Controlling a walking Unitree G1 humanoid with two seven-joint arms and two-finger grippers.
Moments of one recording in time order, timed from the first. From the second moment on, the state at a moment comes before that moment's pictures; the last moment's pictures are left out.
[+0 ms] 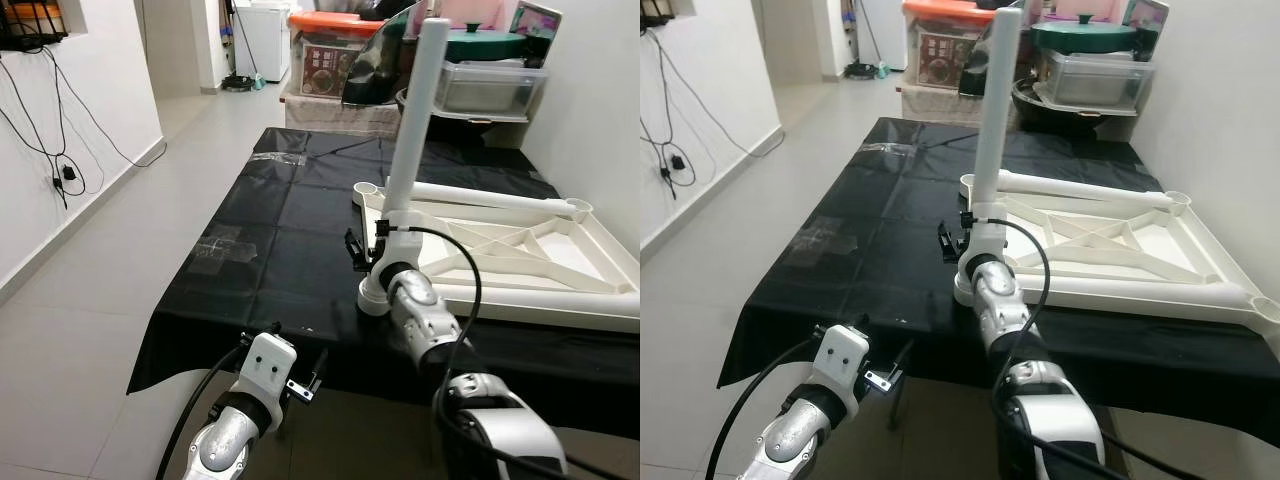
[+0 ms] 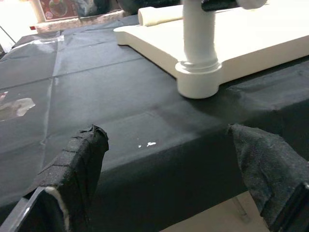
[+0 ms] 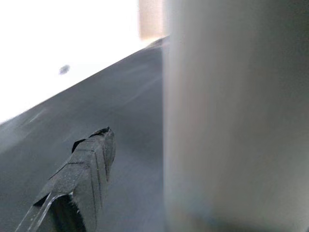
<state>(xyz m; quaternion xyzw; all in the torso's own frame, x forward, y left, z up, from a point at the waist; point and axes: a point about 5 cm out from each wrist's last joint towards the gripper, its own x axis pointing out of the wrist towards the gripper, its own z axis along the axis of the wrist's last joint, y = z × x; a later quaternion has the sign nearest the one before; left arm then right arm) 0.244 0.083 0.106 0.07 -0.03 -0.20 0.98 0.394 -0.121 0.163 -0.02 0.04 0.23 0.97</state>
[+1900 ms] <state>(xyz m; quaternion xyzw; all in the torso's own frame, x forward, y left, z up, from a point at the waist) 0.243 0.081 0.105 0.07 -0.03 -0.21 0.97 0.384 -0.113 0.145 0.10 0.04 -0.12 0.99</state>
